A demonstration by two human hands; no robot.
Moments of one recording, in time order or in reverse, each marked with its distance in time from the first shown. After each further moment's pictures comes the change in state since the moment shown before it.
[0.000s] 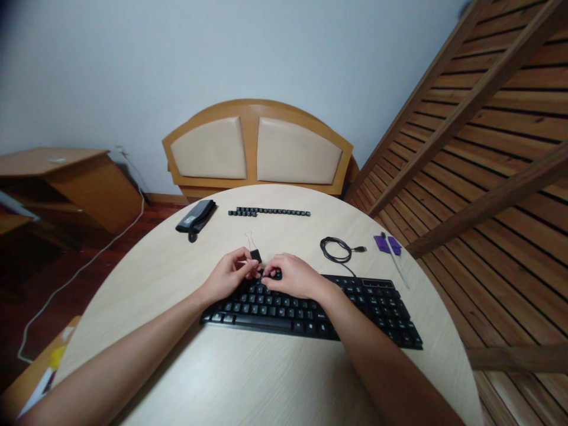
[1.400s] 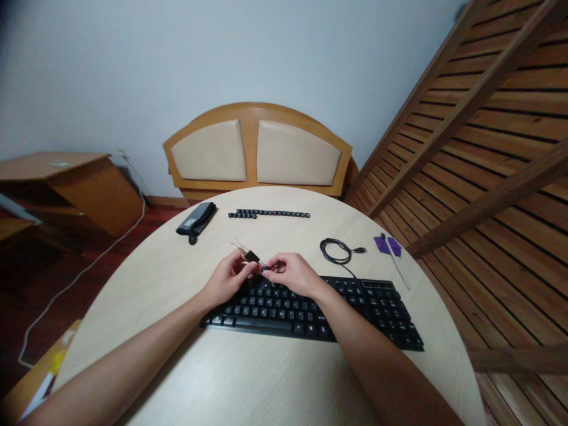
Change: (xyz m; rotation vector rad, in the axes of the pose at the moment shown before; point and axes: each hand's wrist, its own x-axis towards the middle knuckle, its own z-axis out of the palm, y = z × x) left_hand -0.004 -0.004 0.000 0.108 0.047 0.108; right_hand 0.002 0.014 0.015 0.559 0.118 0.262
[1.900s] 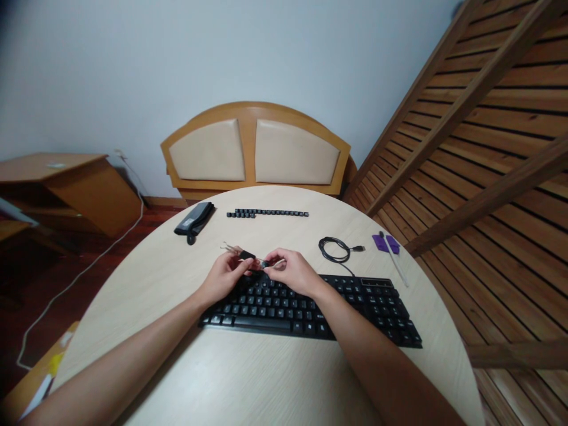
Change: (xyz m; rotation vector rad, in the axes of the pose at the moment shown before) left_hand 0.006 -0.004 -0.001 -0.145 0.027 -0.087; right_hand 0.002 0.009 -0.002 -0.016 0.047 -0.100
